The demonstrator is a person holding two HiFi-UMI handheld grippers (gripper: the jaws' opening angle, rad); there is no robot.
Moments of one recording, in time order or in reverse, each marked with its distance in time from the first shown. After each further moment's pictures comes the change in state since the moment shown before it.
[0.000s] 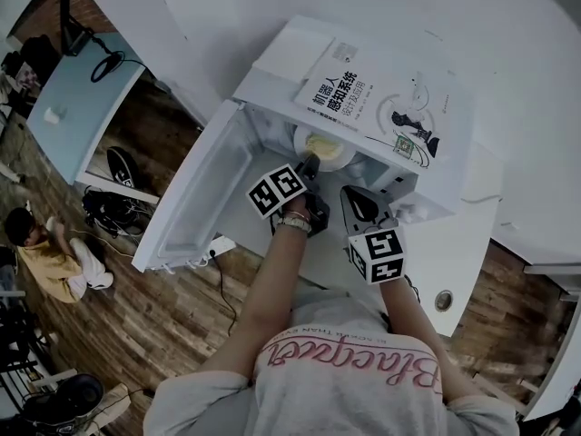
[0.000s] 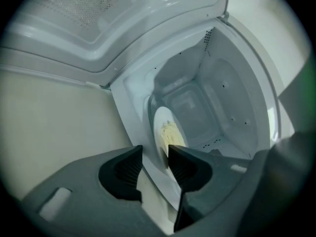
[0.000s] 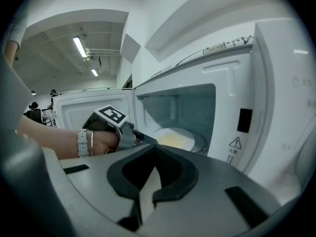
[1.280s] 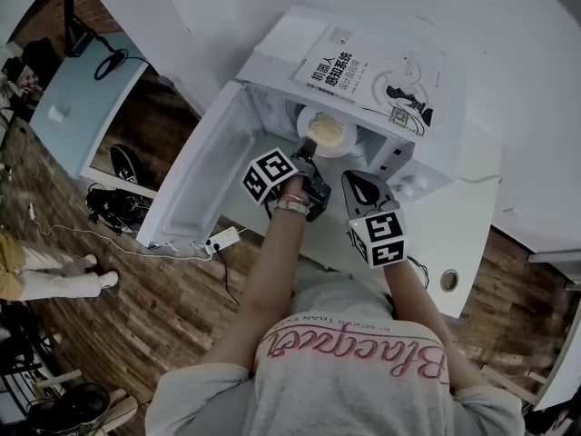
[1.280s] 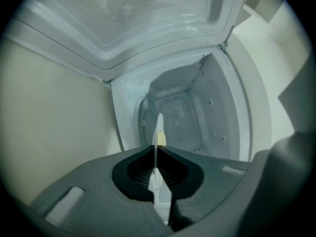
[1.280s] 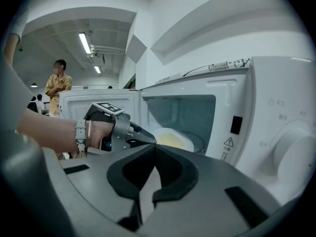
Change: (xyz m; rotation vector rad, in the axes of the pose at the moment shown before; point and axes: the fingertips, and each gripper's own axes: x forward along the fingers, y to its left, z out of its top) left arm -0.026 -0.025 0.000 -0.174 -0.017 -0.162; right arm -0.021 0.014 -0.001 -0.057 -0.013 -0.019
